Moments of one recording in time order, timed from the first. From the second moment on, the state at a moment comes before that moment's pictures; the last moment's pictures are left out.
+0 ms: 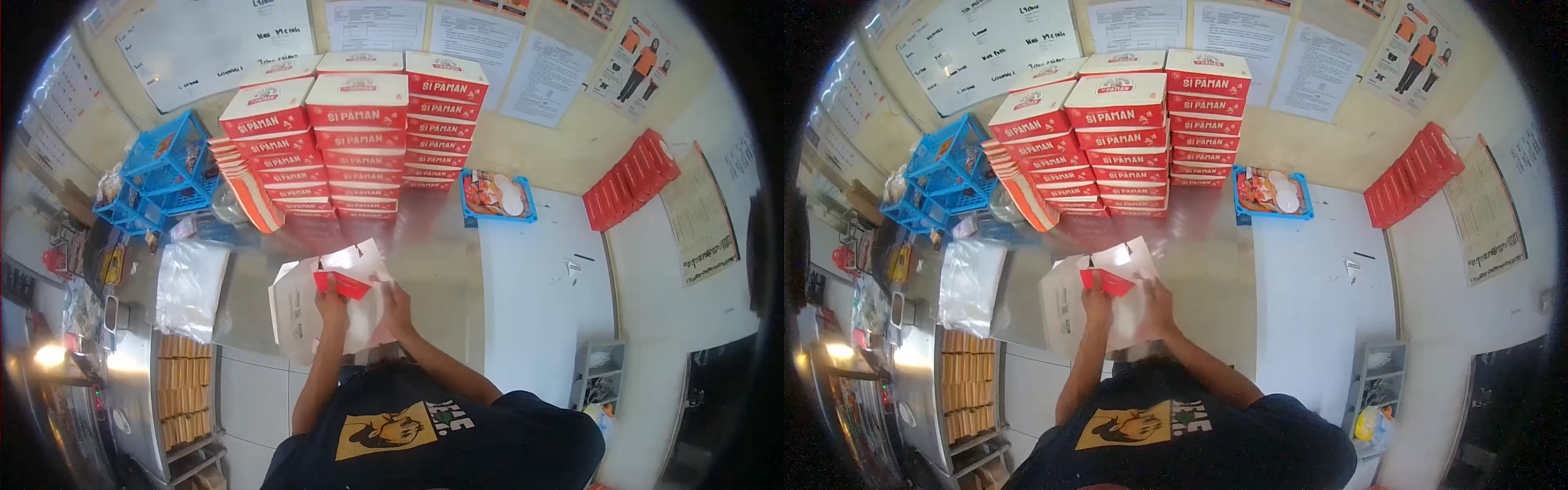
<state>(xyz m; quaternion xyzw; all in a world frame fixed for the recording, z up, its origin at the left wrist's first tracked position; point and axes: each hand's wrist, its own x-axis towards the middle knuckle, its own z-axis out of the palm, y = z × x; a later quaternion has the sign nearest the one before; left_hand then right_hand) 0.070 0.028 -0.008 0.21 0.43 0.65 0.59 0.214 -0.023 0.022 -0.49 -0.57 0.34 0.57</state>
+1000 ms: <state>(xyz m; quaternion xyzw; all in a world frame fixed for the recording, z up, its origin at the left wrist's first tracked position) 0.108 0.024 -0.009 0.54 0.67 0.40 0.32 0.210 0.003 0.031 -0.55 -0.70 0.29 0.35</state>
